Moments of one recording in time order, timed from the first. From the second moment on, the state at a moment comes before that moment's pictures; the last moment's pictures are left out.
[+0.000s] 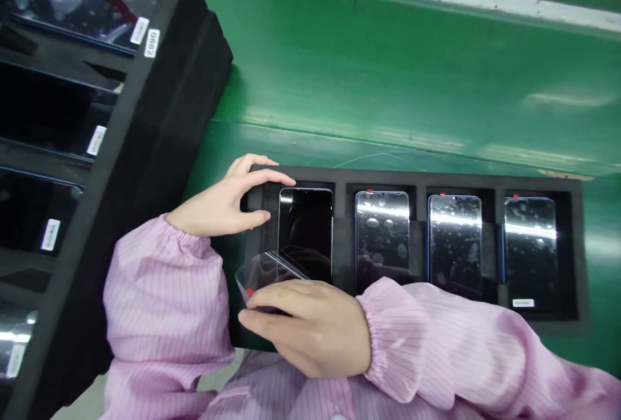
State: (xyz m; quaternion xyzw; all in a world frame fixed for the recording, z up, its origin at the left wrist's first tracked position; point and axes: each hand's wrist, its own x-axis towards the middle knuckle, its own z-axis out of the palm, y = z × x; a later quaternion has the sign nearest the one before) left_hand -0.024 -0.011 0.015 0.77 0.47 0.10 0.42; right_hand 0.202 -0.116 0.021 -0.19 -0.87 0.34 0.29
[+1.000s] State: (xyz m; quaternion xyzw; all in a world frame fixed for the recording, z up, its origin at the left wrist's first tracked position) left_hand 0.006 -0.034 0.006 0.58 0.62 0.42 0.30; right_hand 0.218 0.007 -0.047 -0.33 -0.89 0.05 0.32
